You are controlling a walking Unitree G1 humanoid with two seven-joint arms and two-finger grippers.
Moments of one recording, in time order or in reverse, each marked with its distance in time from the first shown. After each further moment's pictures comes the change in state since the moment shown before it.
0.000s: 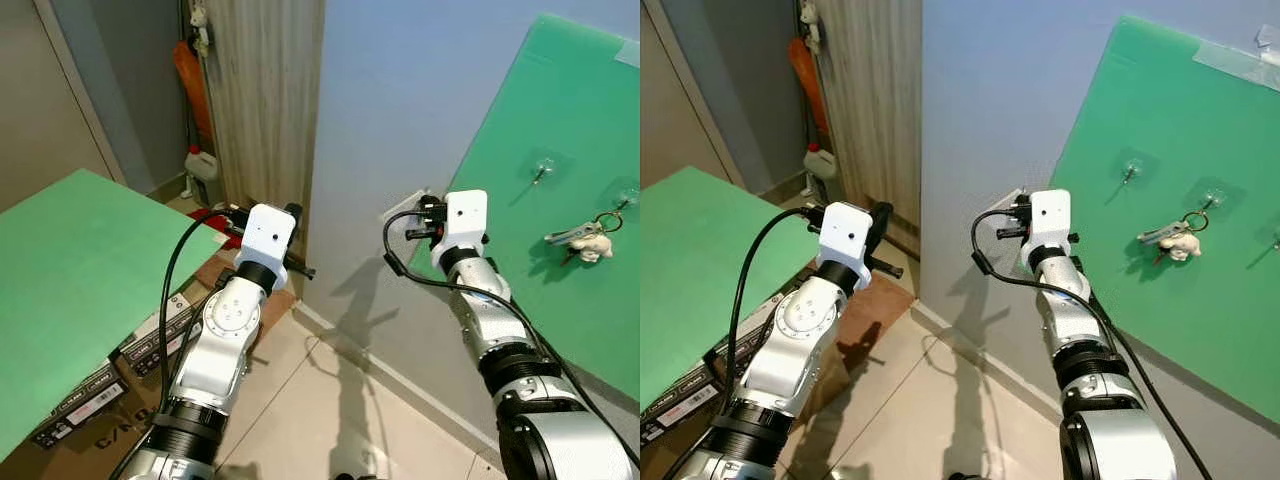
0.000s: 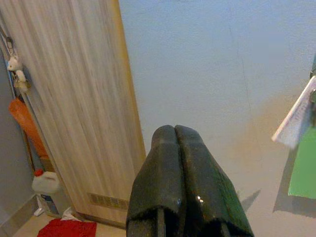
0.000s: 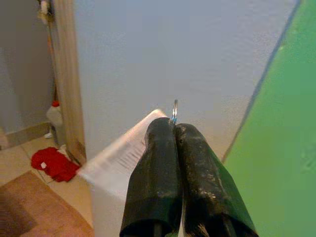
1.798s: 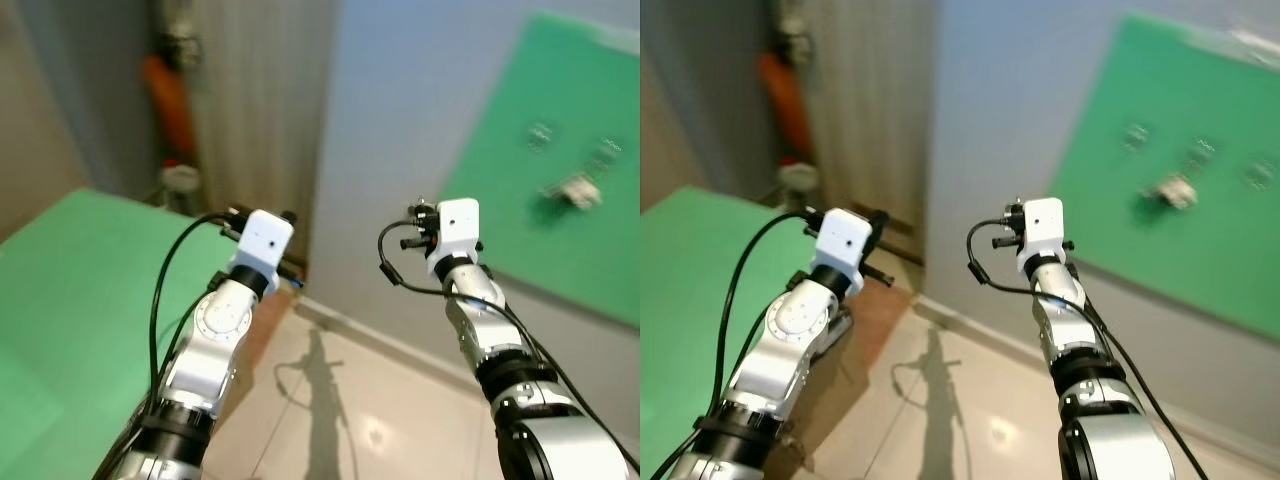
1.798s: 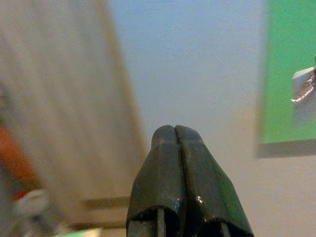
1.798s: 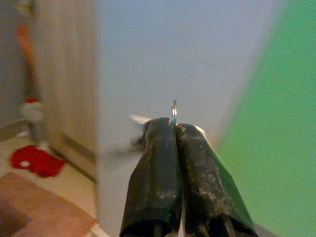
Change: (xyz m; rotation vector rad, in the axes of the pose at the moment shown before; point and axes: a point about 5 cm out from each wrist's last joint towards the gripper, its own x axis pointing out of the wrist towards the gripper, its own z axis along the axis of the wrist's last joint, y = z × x) left arm -0.003 0.003 -0.006 0.074 0.037 -0.040; right arm -0.004 0.003 -0.009 -0.025 0.031 0.008
